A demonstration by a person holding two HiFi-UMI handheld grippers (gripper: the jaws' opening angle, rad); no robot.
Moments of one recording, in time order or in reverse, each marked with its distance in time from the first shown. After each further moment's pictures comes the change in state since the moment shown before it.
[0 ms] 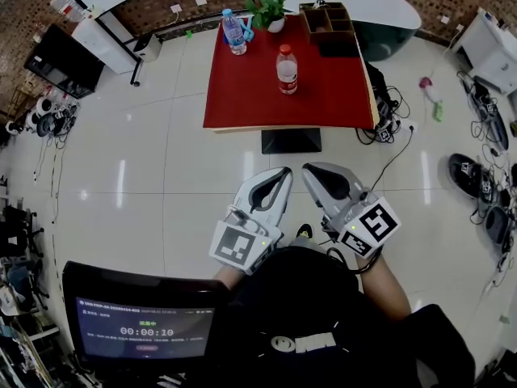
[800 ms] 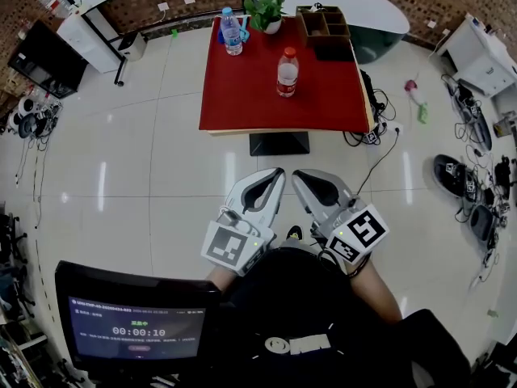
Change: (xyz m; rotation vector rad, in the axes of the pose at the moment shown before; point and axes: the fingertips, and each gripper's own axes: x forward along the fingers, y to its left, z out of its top) left arm -0.015 0.042 0.005 -0.058 -0.023 -0.012; right arm 0.038 0.020 -0.015 0.001 0.054 -0.053
